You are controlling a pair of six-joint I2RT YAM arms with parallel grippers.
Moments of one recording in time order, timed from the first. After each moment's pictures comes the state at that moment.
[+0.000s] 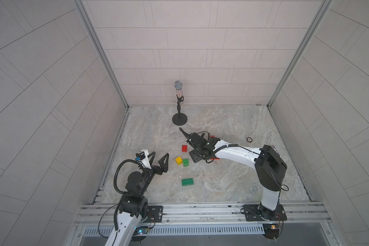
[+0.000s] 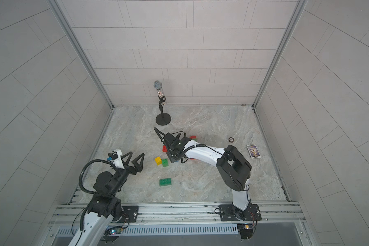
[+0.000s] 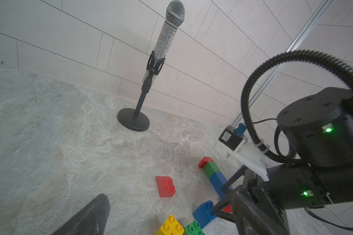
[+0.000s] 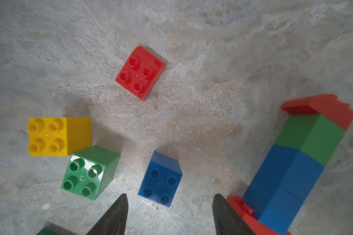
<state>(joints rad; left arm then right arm) -0.23 0.13 0.01 0.11 0.16 -0.44 0.87 1.89 1.39 -0.68 0.19 0.34</state>
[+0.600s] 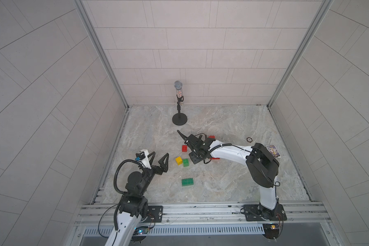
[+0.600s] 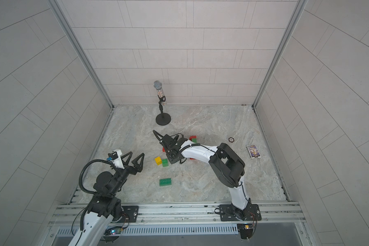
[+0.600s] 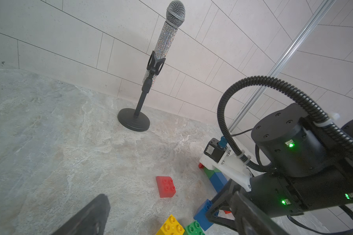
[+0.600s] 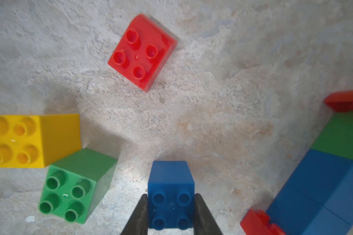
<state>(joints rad) -0.23 0.13 0.01 0.11 0.16 -0.44 0.87 1.95 1.42 -0.68 0.13 0.32</state>
